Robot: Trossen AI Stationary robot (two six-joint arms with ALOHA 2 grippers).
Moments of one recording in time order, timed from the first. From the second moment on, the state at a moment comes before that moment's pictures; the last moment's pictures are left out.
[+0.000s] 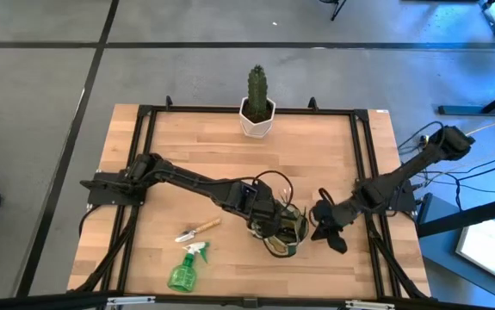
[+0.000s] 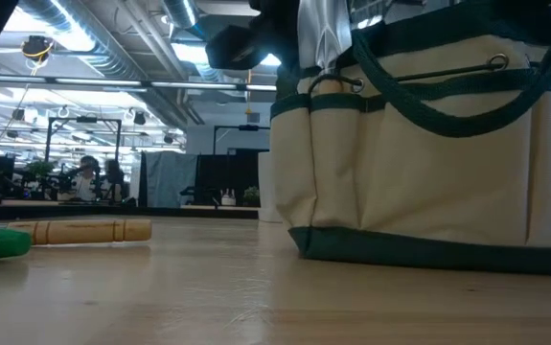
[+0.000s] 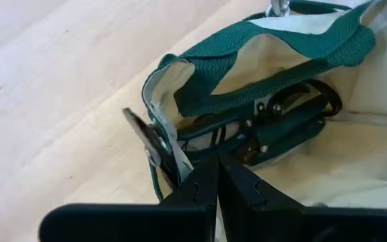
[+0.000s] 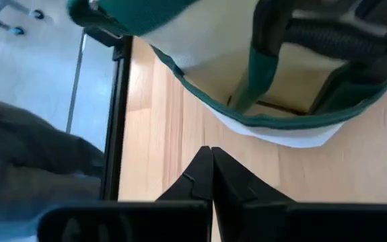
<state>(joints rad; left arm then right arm) -0.26 2.12 1.97 -1.06 -0.22 -1.14 0.59 1.09 0.46 -0.11 -0.07 0.77</state>
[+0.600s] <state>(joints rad) -0.25 2.12 1.97 -1.05 -0.21 -1.08 0.56 1.35 0.47 0.16 0.05 0.86</state>
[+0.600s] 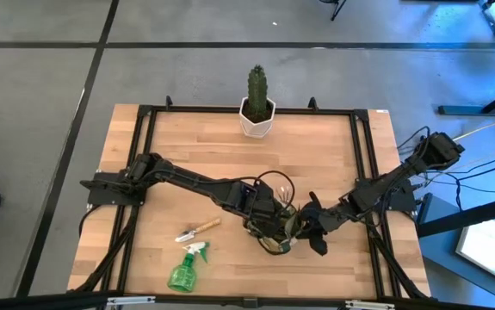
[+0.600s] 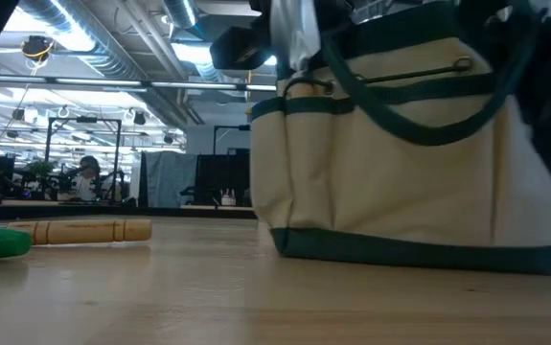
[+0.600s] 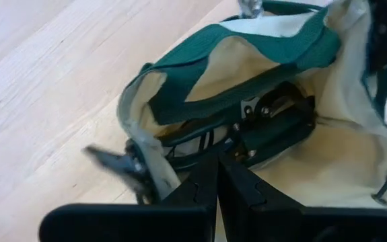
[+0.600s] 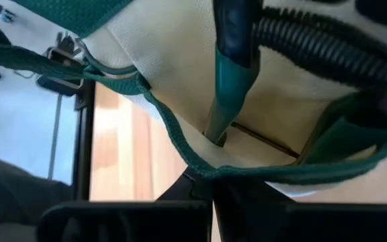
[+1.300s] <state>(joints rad) -0.25 1.97 1.97 -1.23 -0.37 -1.05 0.38 1.36 0.49 0.11 -0.07 0.72</state>
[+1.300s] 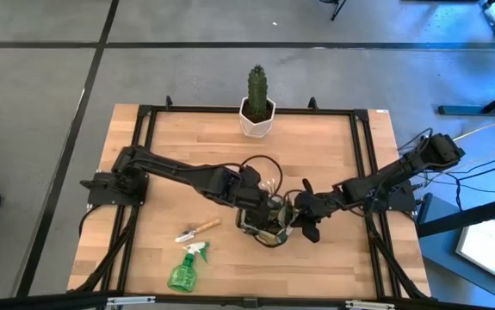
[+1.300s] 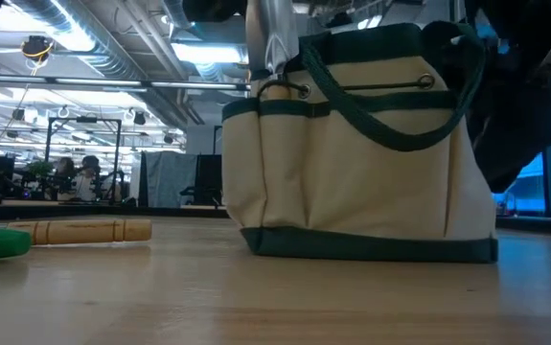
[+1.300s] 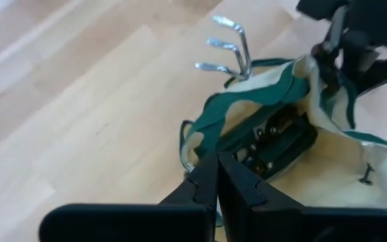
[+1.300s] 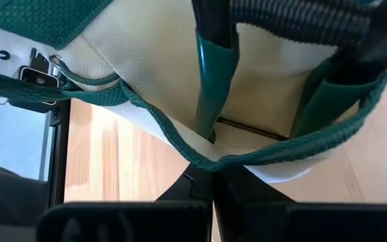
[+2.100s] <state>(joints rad) -0.41 1.93 1.97 -1.24 -0.65 -1.14 0.33 1.31 0.69 -0.15 -0.23 0.62</state>
